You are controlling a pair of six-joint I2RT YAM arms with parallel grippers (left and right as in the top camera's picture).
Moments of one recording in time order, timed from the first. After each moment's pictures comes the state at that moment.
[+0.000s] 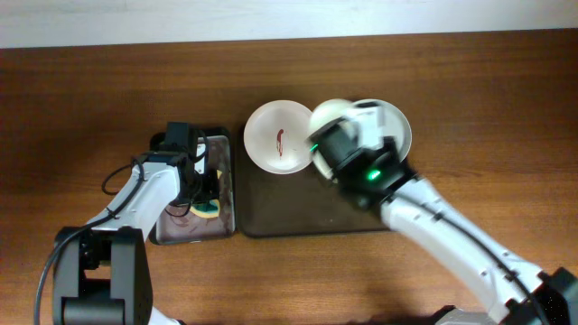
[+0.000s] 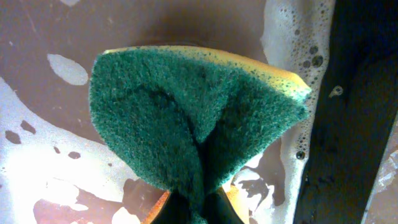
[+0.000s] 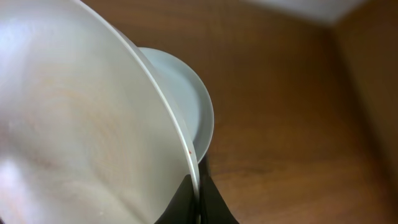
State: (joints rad) left arm -0.09 1.73 1.02 -0.69 0.05 -0.17; right arm 0.58 1.51 1.20 -0.77 0.78 0.40
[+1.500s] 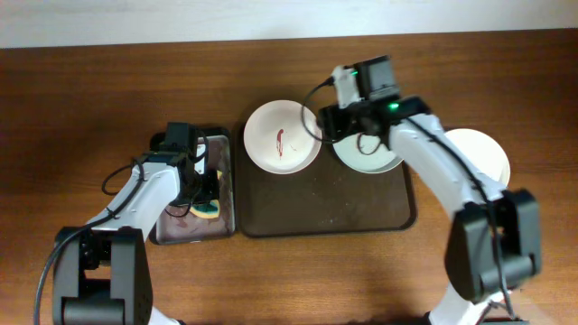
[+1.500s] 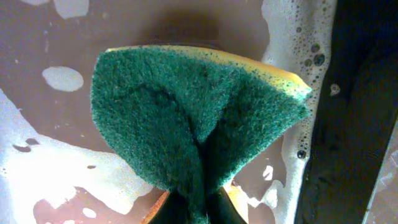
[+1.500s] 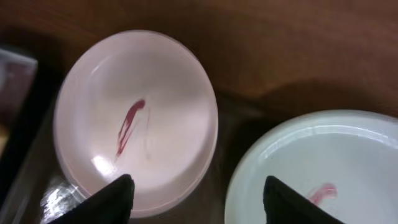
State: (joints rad) left arm -0.09 1.73 1.02 -0.69 0.05 -0.17; right arm 0.31 1.88 1.43 -0.49 -0.21 0.01
